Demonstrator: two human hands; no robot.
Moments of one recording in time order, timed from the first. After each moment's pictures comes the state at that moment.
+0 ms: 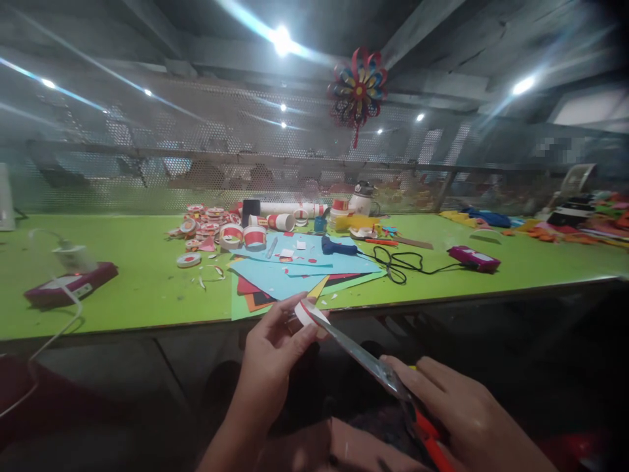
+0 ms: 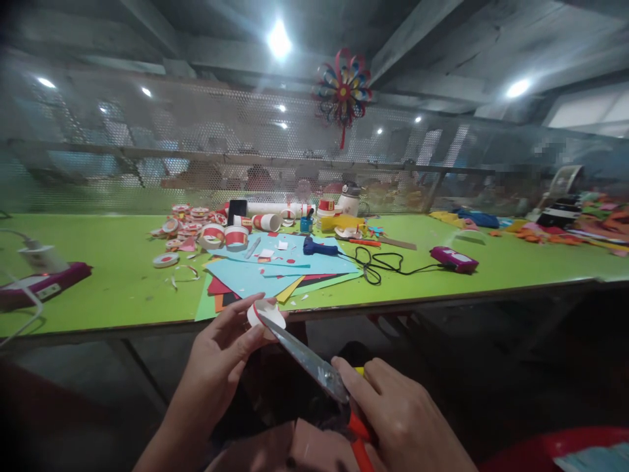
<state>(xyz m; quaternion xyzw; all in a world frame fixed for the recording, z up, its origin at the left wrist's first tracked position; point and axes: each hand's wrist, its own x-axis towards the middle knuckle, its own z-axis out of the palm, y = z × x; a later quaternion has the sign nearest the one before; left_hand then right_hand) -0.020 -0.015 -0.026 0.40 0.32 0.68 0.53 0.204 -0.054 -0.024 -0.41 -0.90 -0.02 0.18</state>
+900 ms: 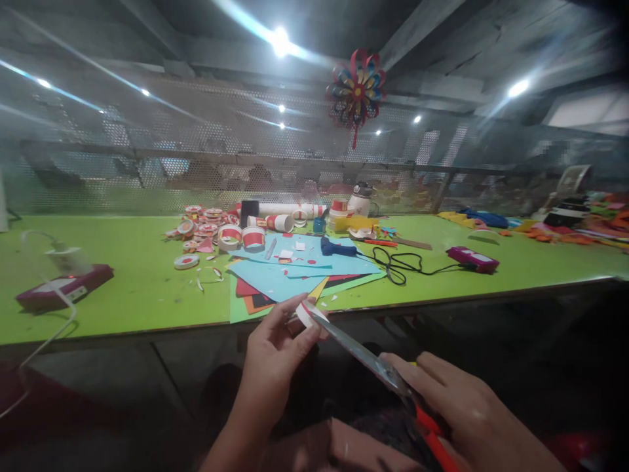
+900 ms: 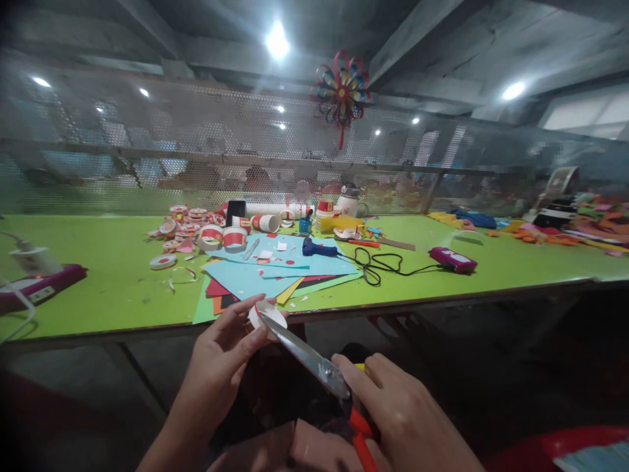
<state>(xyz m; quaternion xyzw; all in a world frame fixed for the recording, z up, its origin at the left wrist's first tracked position) -0.017 -0.011 -0.029 0.40 0.32 0.68 0.52 0.205 -0.050 -0.021 -0.44 -0.88 0.03 0.15</state>
